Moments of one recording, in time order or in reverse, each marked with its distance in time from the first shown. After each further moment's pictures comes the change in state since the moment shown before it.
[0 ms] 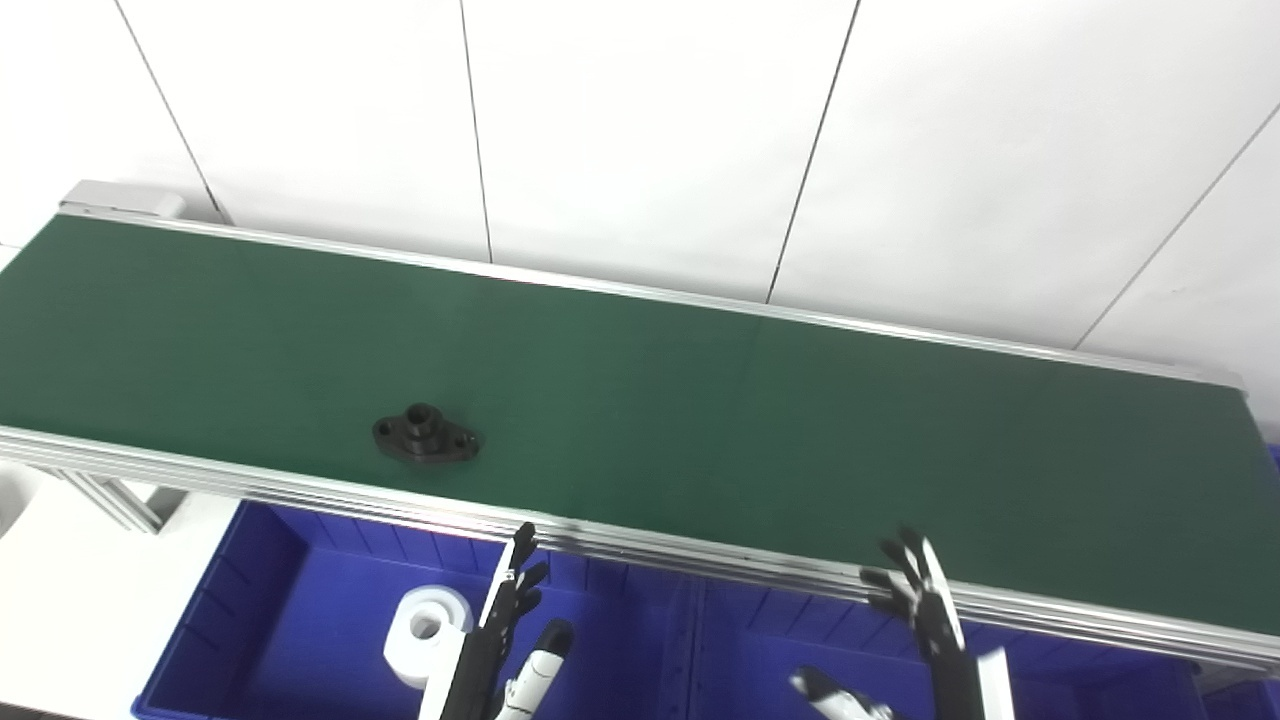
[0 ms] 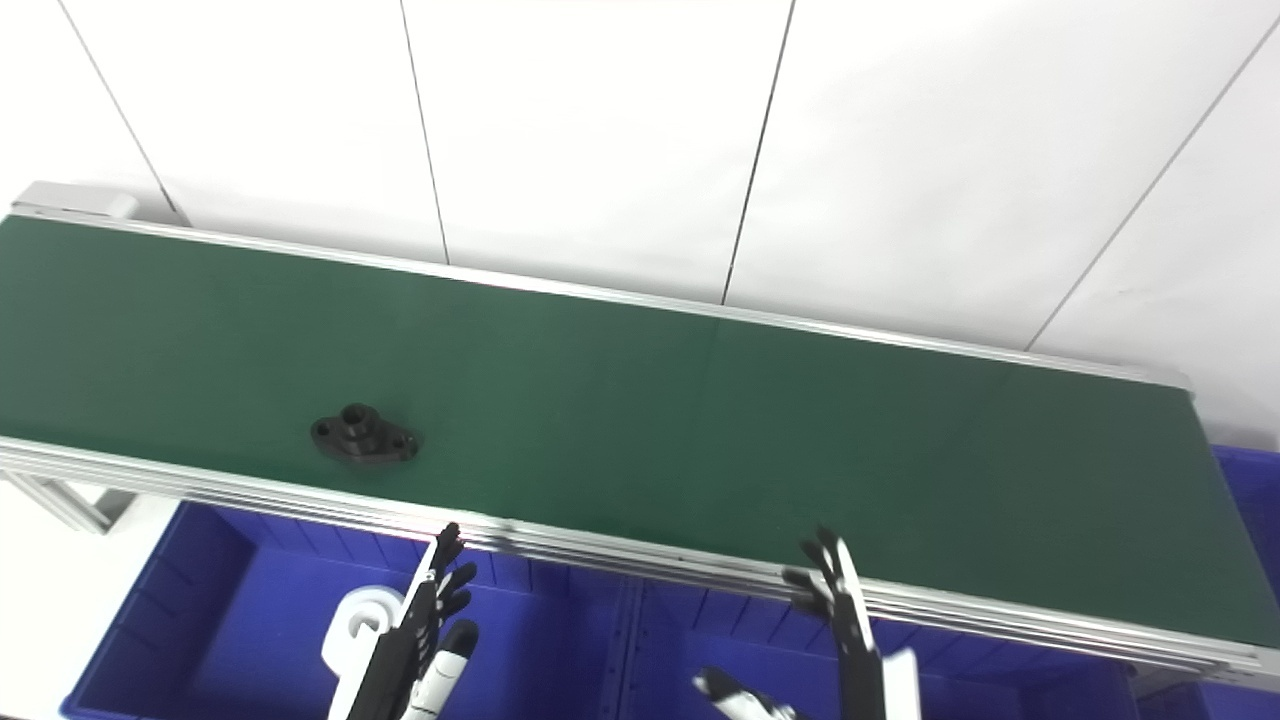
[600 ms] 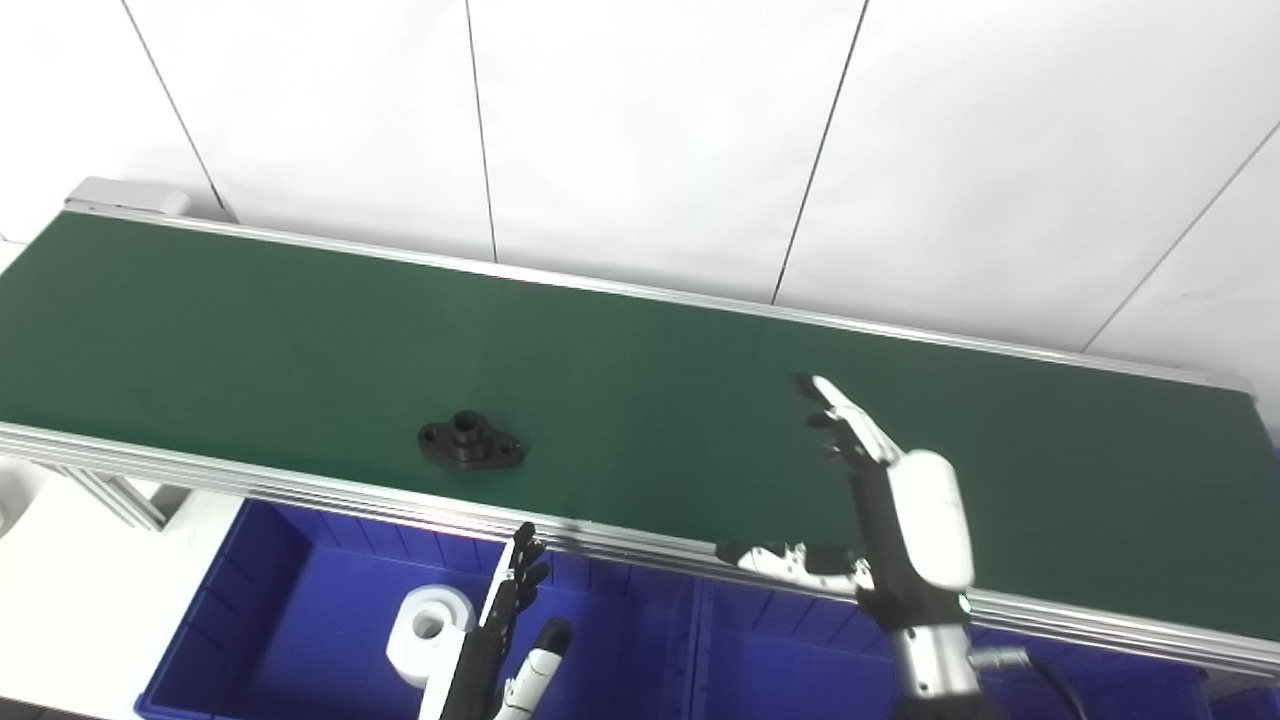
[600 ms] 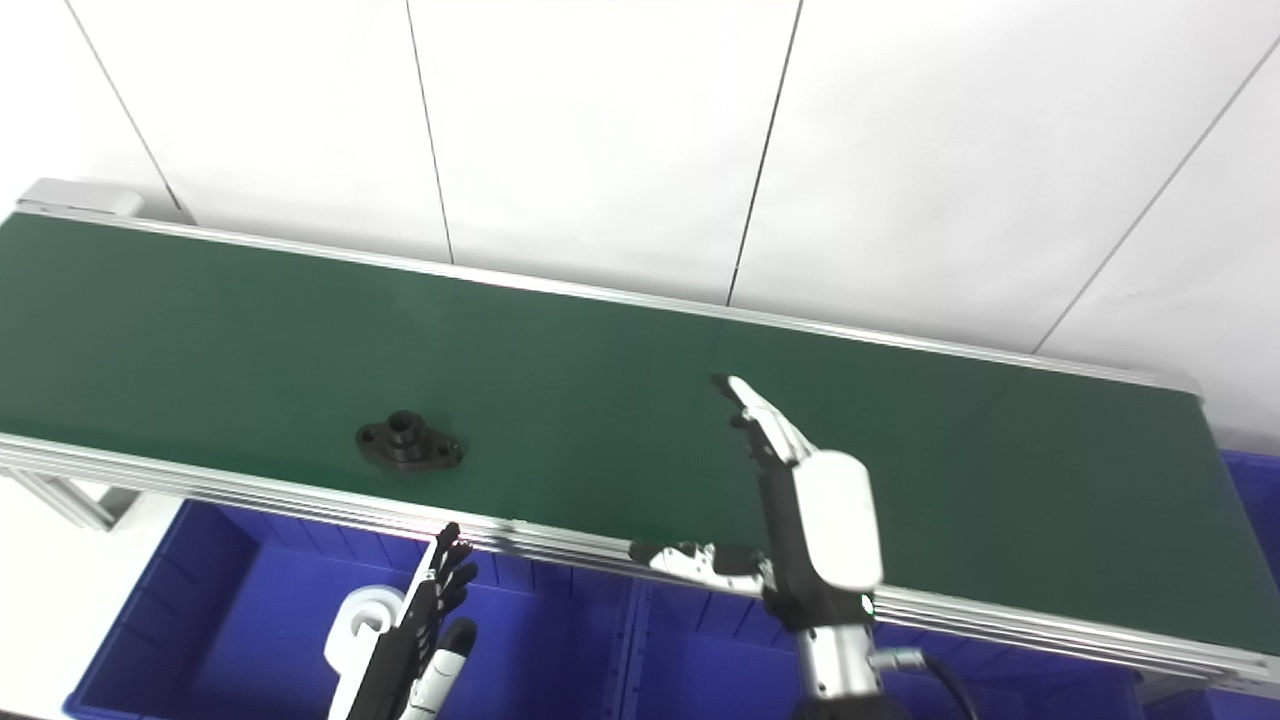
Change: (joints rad) left arm -0.002 0.000 0.001 0.002 -0.007 0.000 0.000; right arm -0.344 -0.033 0.058 -0.050 -0.347 0.234 0.147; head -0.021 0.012
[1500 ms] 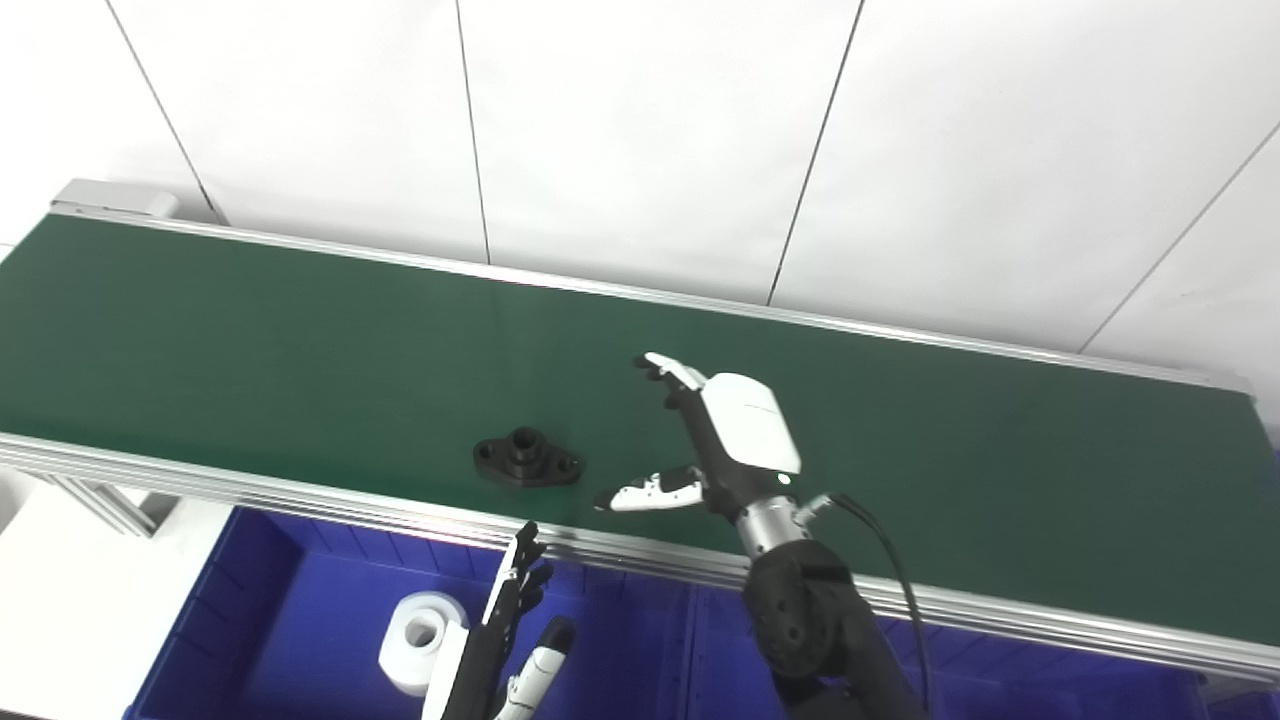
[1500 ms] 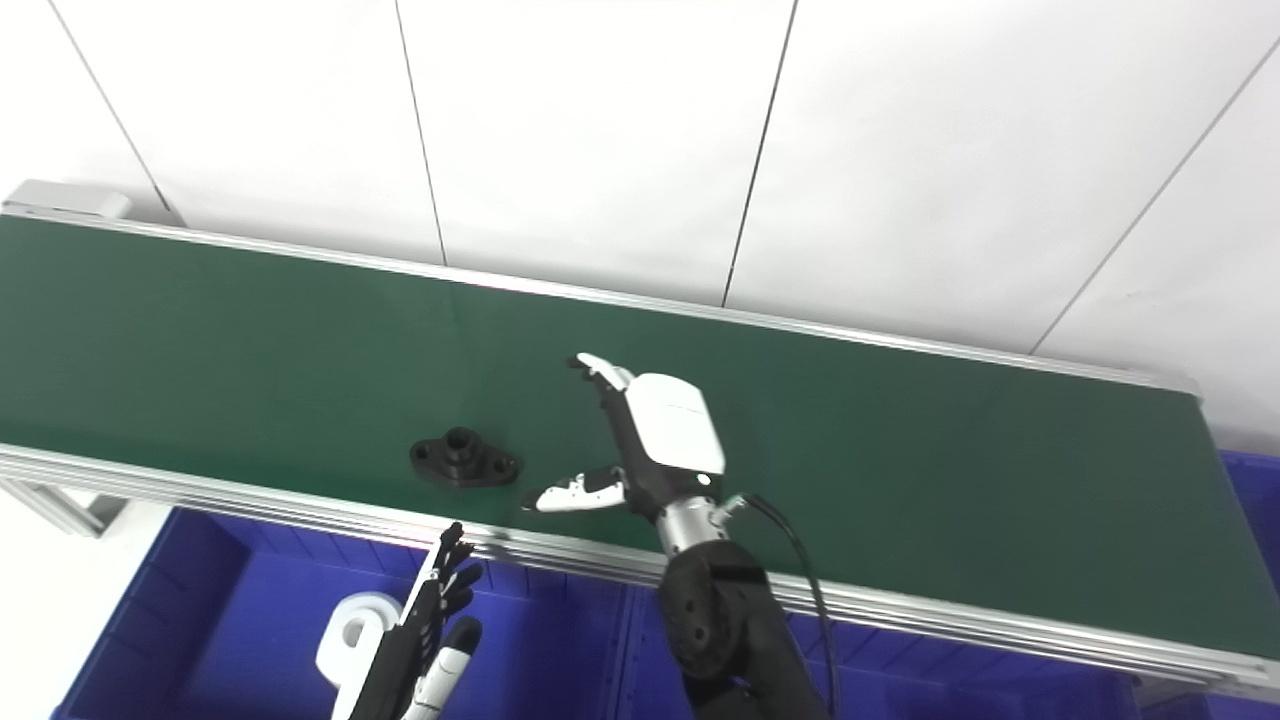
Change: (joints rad) left arm -0.013 0.000 -0.001 0.021 0.002 -0.004 0.000; right arm -0.342 0.059 0.216 0.448 -0.096 0.212 0.031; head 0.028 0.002
